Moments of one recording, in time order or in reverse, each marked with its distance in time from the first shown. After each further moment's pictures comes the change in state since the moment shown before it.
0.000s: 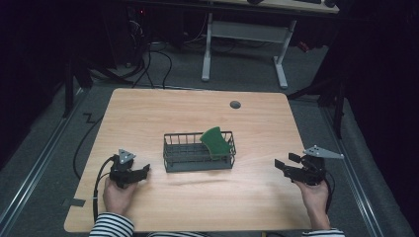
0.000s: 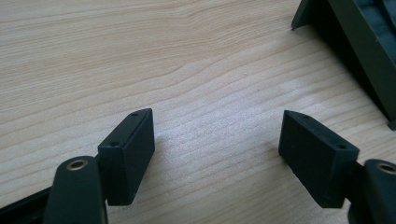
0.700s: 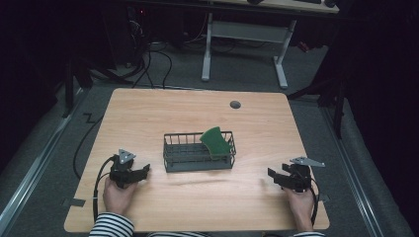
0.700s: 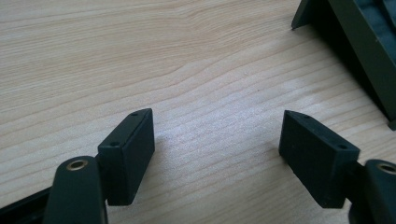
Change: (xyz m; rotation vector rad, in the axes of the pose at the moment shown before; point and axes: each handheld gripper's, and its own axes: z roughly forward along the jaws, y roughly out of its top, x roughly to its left) left arm 0.000 0.000 0.000 0.002 0.000 0.001; right arm -0.004 -0.044 0.044 0.086 -0.109 0.054
